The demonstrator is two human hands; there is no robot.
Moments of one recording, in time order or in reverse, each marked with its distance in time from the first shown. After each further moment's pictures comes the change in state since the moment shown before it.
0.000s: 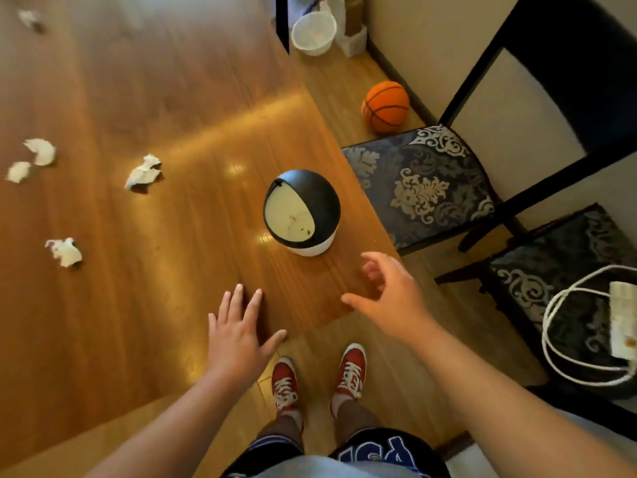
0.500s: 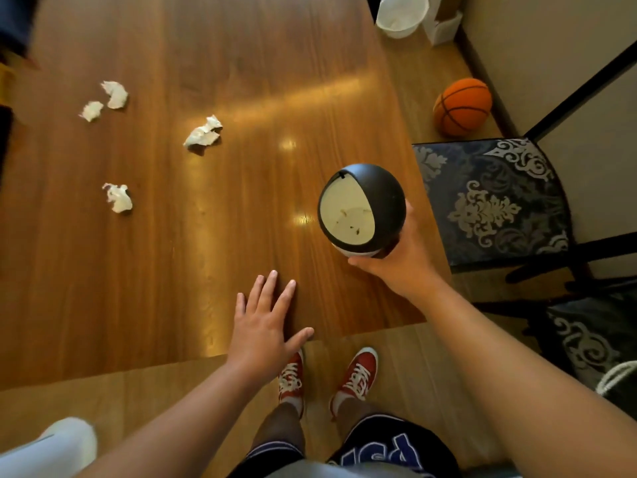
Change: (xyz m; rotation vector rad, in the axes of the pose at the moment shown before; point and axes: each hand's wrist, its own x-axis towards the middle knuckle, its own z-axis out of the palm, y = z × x) left_hand -0.003 -0.001 0.017 -0.040 0.067 -0.042; right_hand 0.111 -0.020 0.033 0.280 -0.122 -0.259
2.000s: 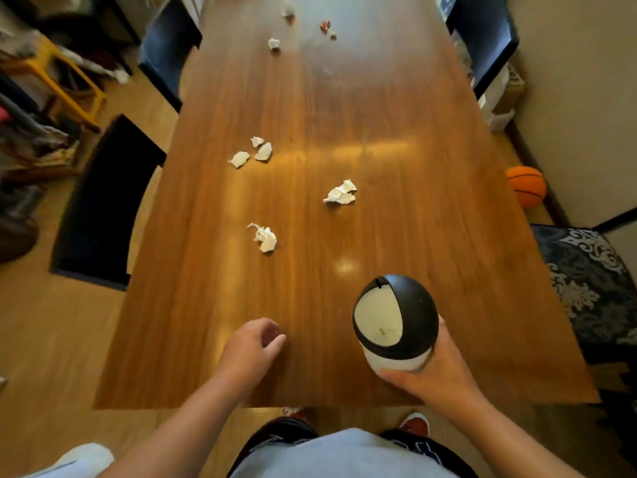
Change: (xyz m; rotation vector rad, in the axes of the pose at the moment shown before) left_hand -0.016 -0.254 -0.094 -0.600 -0.008 -0.298; right_hand -0.067 -0.123 0.172 -0.094 -0.120 0.192
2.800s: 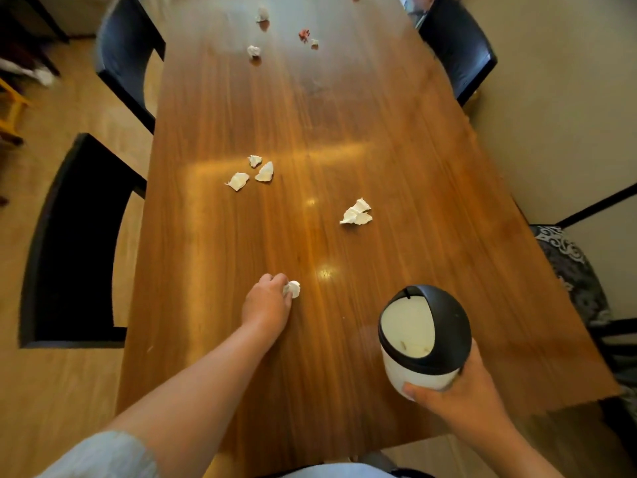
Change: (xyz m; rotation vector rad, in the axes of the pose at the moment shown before) left_hand 0.172 -0.015 -0.051 0.141 0.130 0.228; right_hand 0.003 -0.077 0.073 0.064 0.231 0.026
